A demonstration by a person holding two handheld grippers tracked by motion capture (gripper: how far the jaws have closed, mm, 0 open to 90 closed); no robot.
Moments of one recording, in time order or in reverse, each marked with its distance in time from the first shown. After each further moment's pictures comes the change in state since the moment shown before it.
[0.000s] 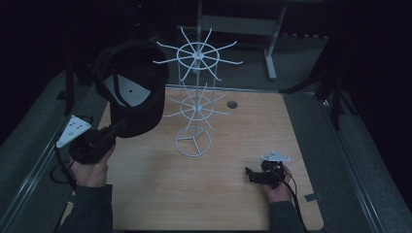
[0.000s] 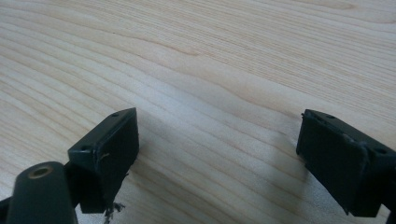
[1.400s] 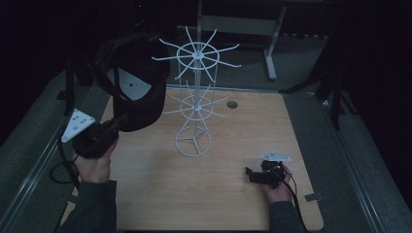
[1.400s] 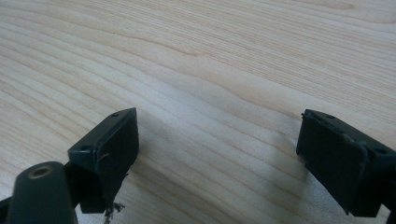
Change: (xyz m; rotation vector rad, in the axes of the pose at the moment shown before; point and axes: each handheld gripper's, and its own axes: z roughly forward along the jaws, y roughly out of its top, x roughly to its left) left arm -0.008 0.013 0.007 -0.019 0.035 0.040; right arm 0.000 0.000 0.000 0.000 0.000 0.002
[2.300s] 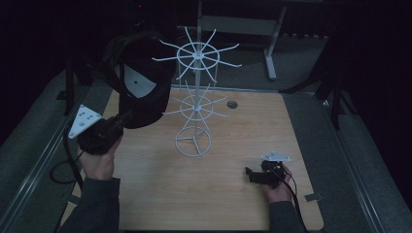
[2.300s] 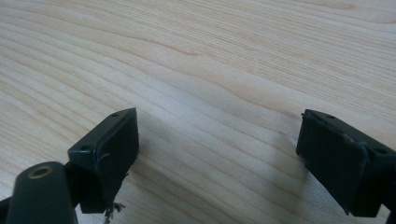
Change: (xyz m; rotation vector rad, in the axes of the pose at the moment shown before) left arm -0.007 0.007 0.010 -0.004 -0.008 0.042; right arm 0.000 0.000 0.000 0.000 0.000 0.000
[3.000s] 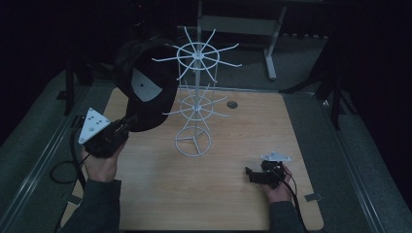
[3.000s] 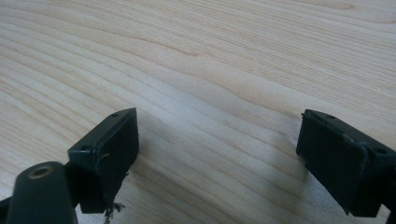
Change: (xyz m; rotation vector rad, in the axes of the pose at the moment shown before) left arm -0.009 -0.008 0.004 0.017 -0.024 0.101; right arm 0.000 0.000 0.000 0.001 0.001 0.000
